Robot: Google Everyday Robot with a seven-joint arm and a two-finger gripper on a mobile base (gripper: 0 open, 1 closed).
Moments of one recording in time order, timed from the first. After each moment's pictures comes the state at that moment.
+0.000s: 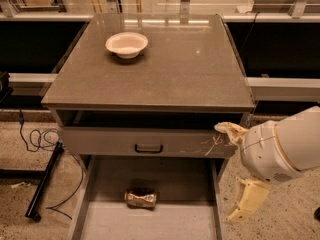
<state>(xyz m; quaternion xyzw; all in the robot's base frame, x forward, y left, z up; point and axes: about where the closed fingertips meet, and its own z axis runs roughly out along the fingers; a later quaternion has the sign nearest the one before) 0.355 -0.125 0.823 -0.65 0.70 0.14 0.27</state>
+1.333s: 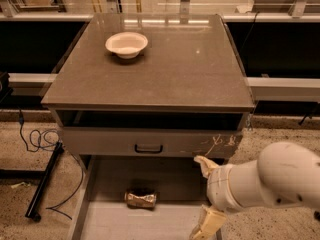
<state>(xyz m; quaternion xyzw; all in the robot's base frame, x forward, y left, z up) 0.360 -0.089 0.691 -0.63 0.71 0.14 0.27</state>
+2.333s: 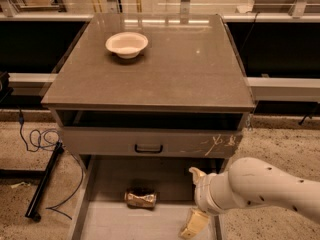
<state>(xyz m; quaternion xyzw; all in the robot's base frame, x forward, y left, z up) 0.384 -0.079 0.591 -0.59 0.75 0.14 0.24</state>
